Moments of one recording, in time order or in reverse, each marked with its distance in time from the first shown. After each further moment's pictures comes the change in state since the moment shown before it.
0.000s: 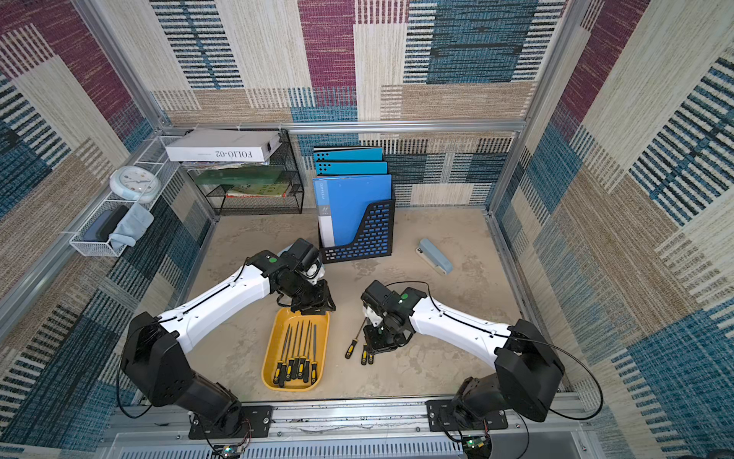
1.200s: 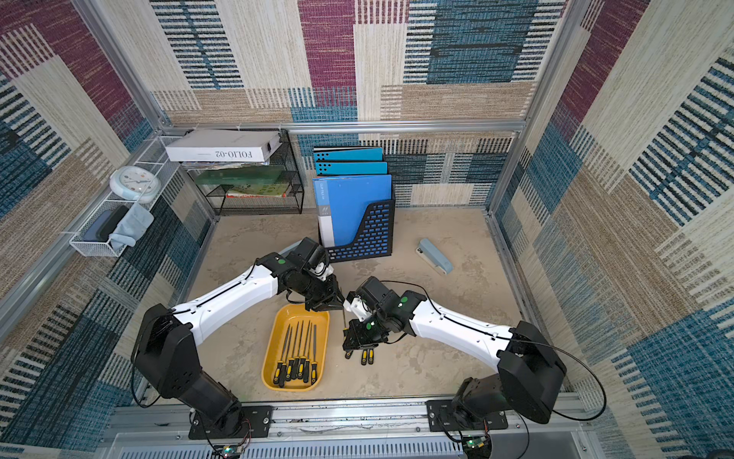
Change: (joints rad) left arm -0.010 0.050 -0.022 0.167 0.093 -0.142; right arm 0.029 -0.003 -0.013 0.257 -0.211 0.097
